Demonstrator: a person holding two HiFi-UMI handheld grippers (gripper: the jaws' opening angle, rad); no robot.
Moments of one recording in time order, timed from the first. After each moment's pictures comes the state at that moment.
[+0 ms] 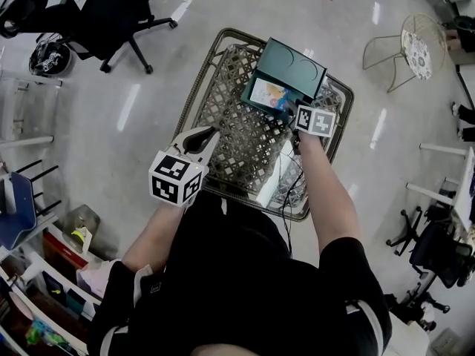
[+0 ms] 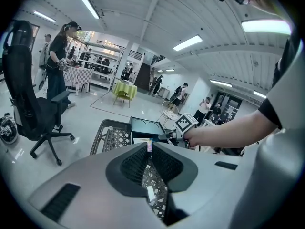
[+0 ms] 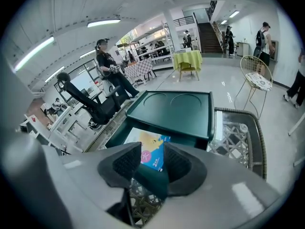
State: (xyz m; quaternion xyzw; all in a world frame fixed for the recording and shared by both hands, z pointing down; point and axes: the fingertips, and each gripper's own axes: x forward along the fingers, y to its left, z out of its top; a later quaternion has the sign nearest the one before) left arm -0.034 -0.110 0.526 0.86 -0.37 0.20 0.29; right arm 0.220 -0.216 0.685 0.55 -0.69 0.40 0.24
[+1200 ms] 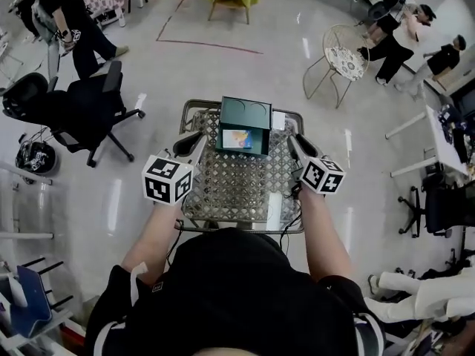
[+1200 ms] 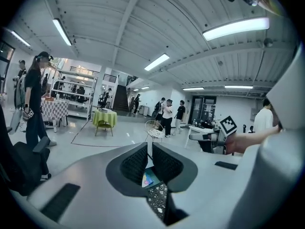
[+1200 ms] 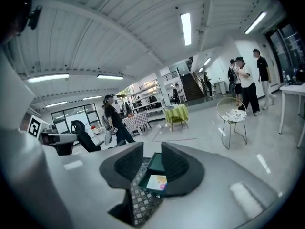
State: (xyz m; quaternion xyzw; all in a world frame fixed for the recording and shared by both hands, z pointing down) left arm -0.027 -0.154 0.386 0.94 -0.29 0.12 0.14; right arm 0.239 -0.096 0.422 0.67 -0.70 0.23 -0.01
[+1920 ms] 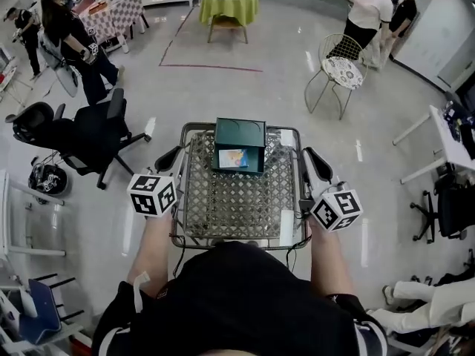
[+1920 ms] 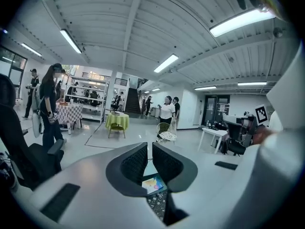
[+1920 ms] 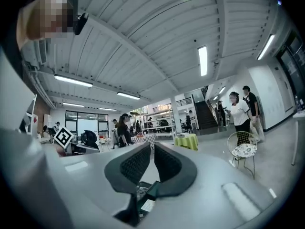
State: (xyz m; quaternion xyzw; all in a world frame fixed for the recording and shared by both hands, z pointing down) left arm -0.040 -0.174 0.367 0.91 -0.37 0.12 0.14; right arm 0.250 -0.037 0.294 0.64 -0.76 0.06 -0.07
